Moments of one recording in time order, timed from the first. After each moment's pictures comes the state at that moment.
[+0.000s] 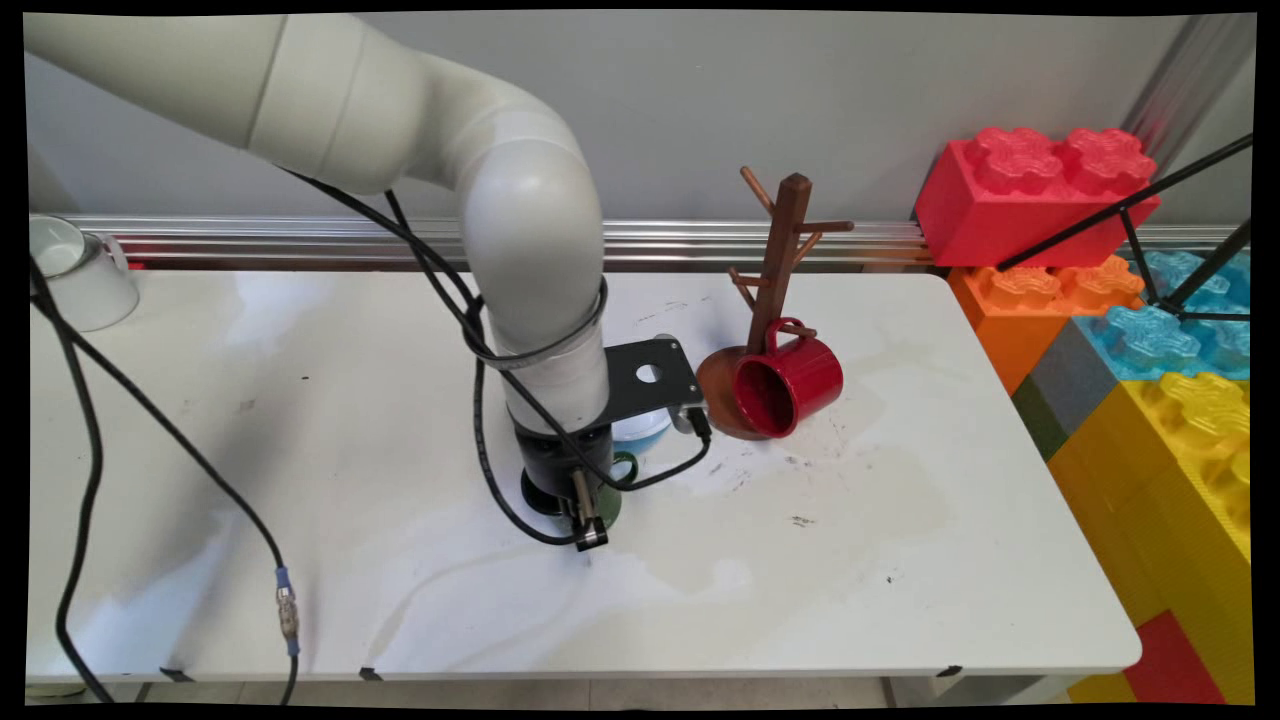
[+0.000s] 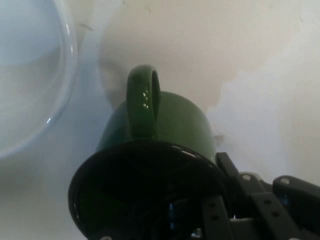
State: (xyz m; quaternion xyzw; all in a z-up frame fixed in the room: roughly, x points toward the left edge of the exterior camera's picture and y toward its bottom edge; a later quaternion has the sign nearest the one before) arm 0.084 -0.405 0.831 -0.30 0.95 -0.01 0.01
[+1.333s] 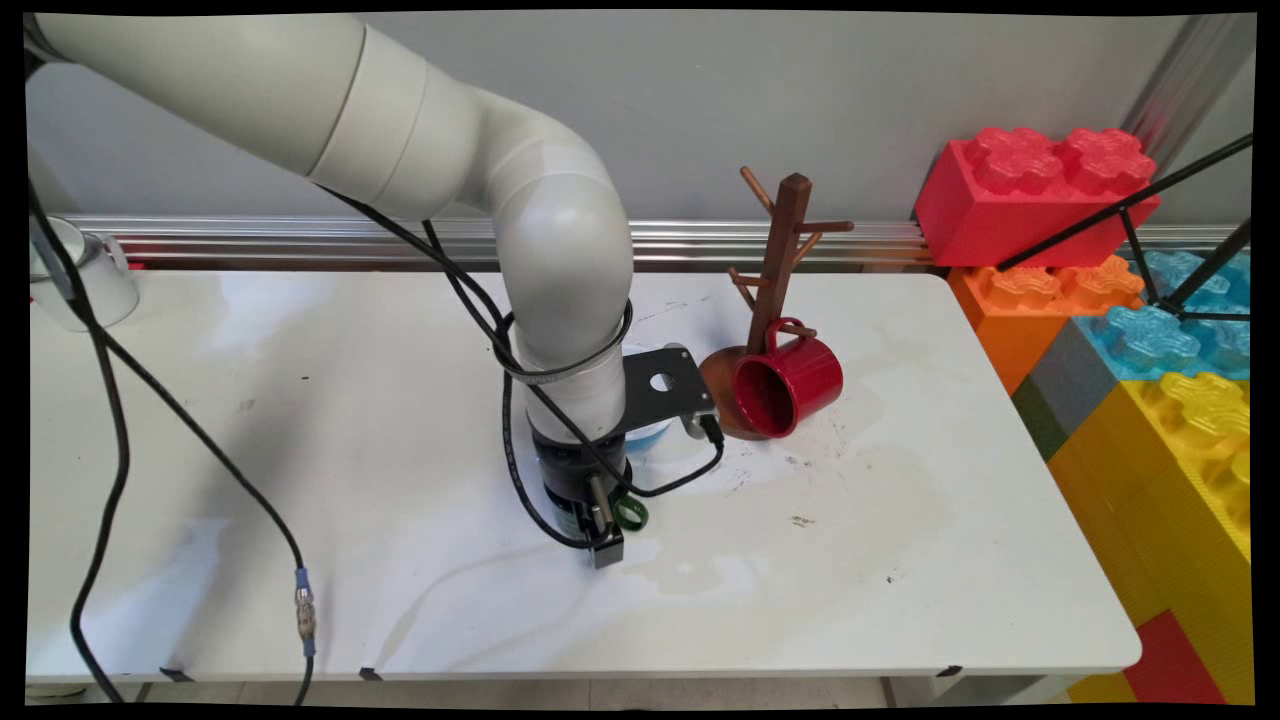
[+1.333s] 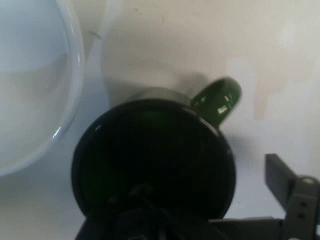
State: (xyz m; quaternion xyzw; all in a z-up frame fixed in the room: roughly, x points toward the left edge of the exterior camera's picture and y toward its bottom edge) arm 0.074 -0.414 0.812 -0.32 0.95 -0.02 0.01
